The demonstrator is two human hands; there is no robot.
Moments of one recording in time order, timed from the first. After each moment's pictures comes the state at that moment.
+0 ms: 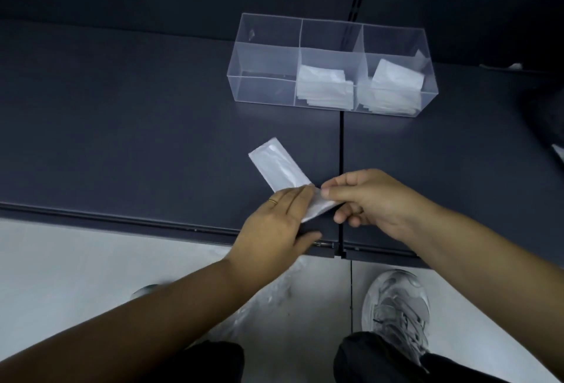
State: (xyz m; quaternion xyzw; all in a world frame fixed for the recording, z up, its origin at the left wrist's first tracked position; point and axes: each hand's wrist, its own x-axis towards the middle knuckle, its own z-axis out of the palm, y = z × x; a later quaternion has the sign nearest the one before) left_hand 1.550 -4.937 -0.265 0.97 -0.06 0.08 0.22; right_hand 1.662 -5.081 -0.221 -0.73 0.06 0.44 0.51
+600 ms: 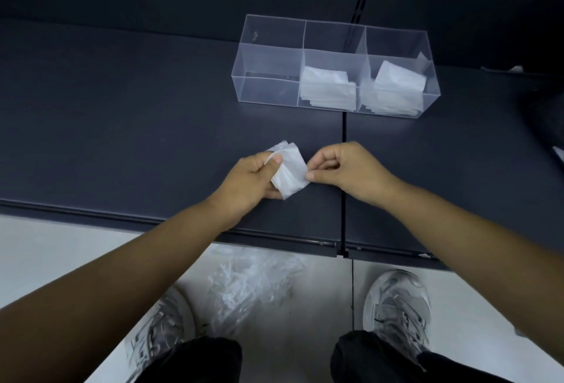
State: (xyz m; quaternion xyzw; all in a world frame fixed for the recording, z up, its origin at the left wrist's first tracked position) left_hand 1.599 -4.890 -0.250 0.68 0.21 -0.09 0.70; right_hand 1.695 -5.060 -0.243 -0.81 -0.23 0.31 0.44
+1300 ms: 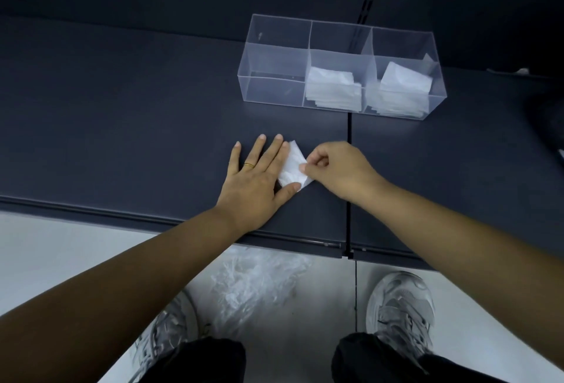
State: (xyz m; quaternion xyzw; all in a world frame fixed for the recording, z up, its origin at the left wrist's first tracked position) left_hand 1.596 -4.877 -0.292 1.00 0.03 -0.05 0.07; right_hand 1.687 -5.032 -0.241 -0.90 -0.18 0.24 0.30
